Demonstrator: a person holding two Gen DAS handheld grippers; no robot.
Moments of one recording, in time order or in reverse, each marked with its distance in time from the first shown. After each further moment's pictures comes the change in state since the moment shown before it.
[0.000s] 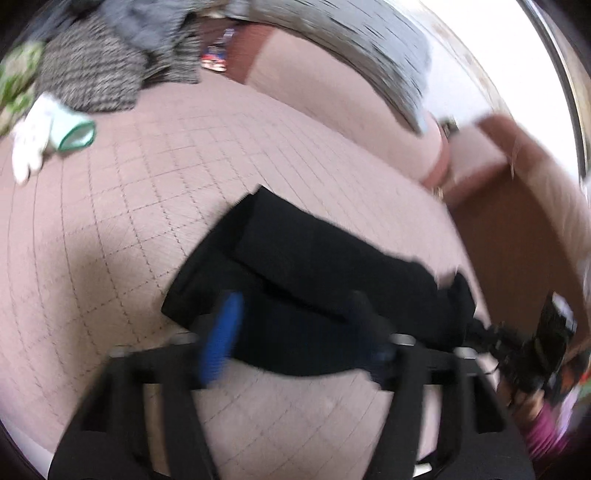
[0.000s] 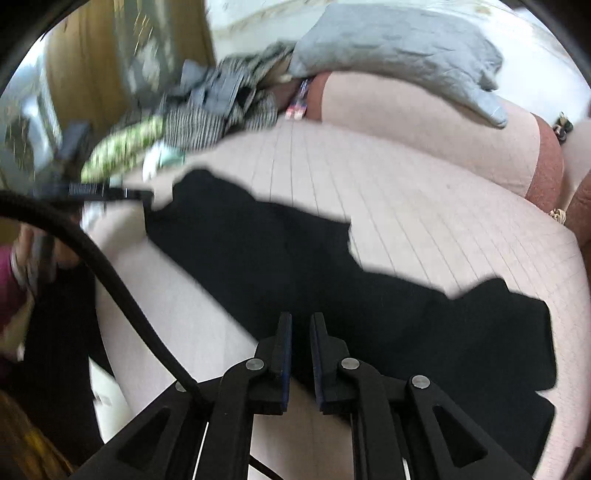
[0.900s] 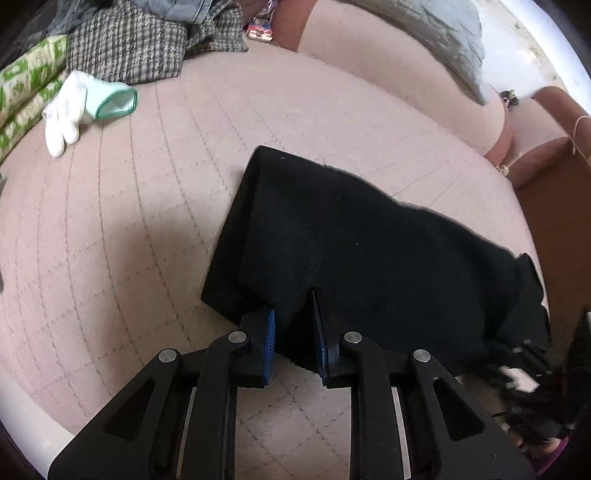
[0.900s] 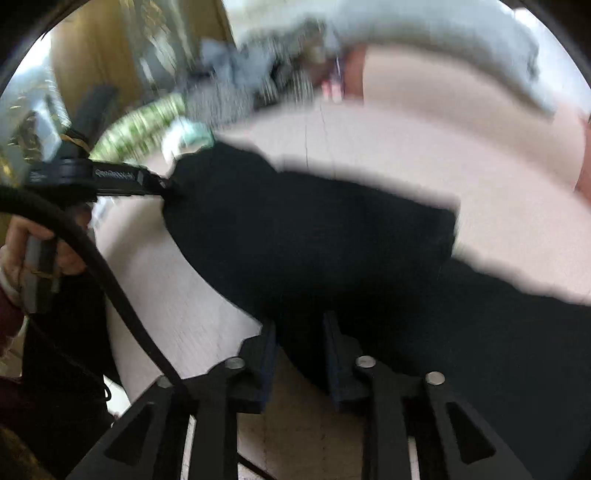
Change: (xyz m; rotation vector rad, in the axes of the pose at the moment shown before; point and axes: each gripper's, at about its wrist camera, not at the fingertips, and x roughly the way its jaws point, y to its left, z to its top) left arm 0.023 0.018 -0.018 0.042 0.097 0.277; right arm 0.076 0.060 -0.013 0.018 0.096 0.100
